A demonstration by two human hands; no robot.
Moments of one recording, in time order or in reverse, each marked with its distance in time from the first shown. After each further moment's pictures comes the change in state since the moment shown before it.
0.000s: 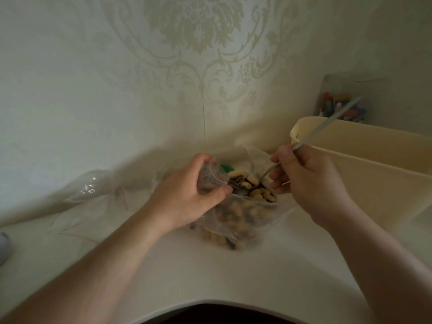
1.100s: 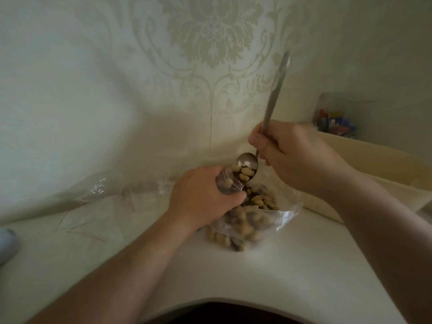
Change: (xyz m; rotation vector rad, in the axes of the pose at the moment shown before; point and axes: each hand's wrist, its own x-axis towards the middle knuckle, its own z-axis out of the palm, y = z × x) left_hand 0.008 0.018 0.018 0.066 0.164 -0.043; right_hand 0.016 -0.075 0.010 -0.666 -0.208 -0.536
